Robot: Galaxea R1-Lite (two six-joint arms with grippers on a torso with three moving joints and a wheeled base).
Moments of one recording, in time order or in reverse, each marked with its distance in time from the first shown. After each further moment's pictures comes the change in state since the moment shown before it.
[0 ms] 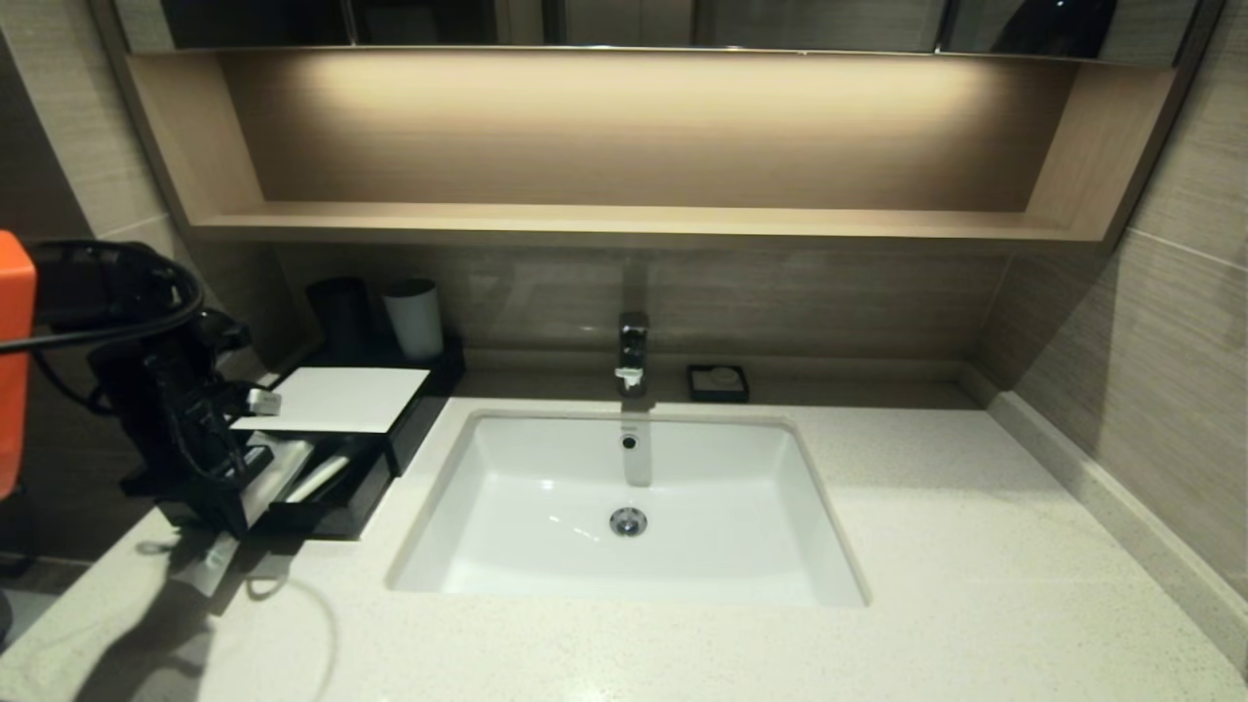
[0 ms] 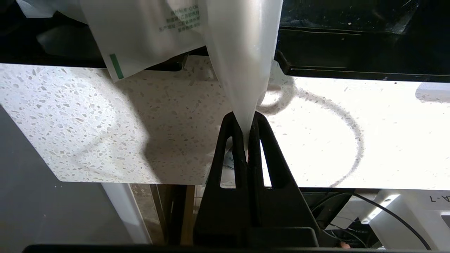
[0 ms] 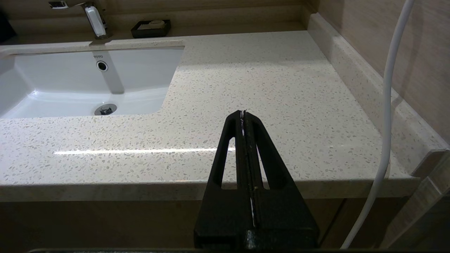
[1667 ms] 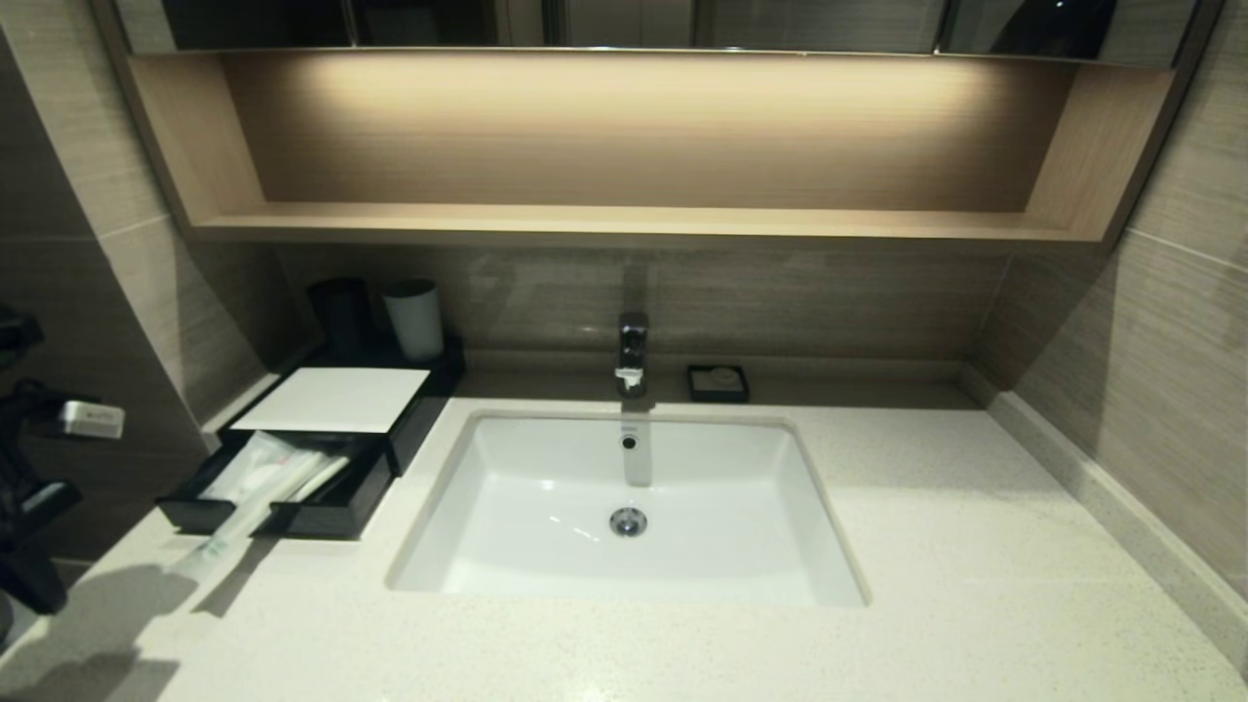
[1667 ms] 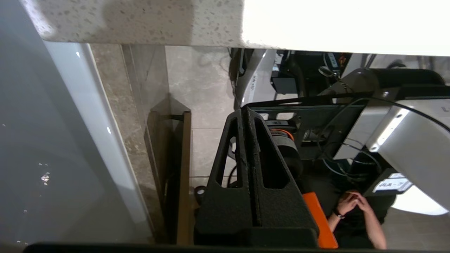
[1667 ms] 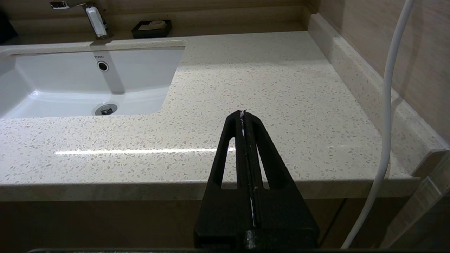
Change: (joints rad) left arm 0.221 -0.370 0.296 0.142 -0.030 0.224; right arm 0.000 0.000 0.000 0.000 0.001 0.000
